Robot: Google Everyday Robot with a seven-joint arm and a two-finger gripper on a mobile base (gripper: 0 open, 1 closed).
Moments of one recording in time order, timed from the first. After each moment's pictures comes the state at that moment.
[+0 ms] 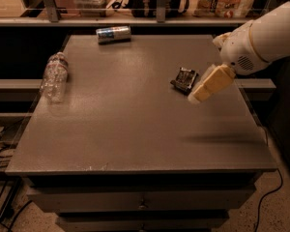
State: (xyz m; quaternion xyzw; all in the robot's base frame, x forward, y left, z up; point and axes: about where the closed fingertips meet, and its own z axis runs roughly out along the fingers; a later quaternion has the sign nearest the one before) arm 0.558 -0.137 0.936 -0.53 0.76 0.07 0.36
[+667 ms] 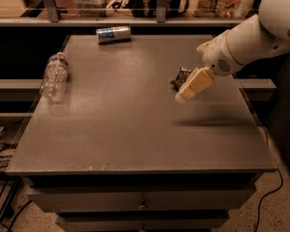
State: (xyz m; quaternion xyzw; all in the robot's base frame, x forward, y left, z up) arm 0.601 -0.117 0.896 -0.54 0.76 0.11 0.35
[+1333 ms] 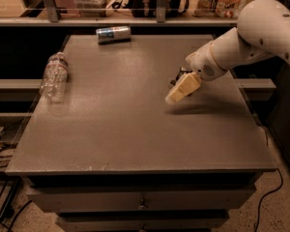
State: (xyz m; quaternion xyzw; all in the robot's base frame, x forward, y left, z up) arm 0.632 -0.095 0.851 -0.53 0.77 0.16 0.33
